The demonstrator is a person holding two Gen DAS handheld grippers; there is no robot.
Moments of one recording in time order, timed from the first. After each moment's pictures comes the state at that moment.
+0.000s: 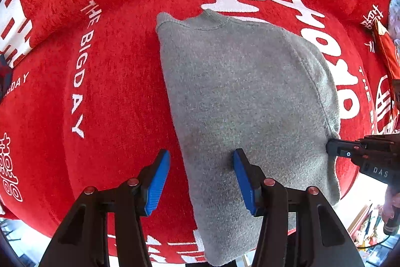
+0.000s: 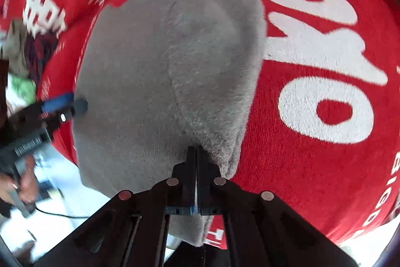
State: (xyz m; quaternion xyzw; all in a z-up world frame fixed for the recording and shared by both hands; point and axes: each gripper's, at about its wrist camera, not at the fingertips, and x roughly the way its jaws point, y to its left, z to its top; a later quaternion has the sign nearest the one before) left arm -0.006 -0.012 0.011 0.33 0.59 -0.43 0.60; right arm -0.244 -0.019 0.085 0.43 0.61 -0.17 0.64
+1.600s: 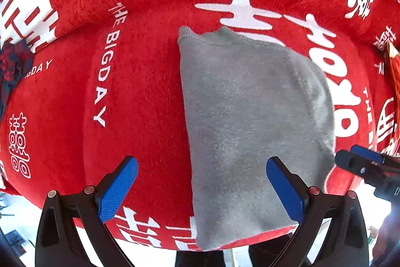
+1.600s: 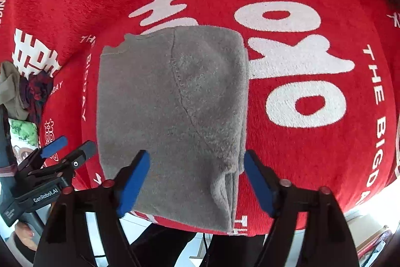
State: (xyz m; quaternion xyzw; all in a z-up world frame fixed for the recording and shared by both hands) left arm -0.002 -0.011 0.050 0.31 0.61 -0.37 0.63; right arm -0.235 -0.028 0.141 0.46 0.58 -0.26 0.62
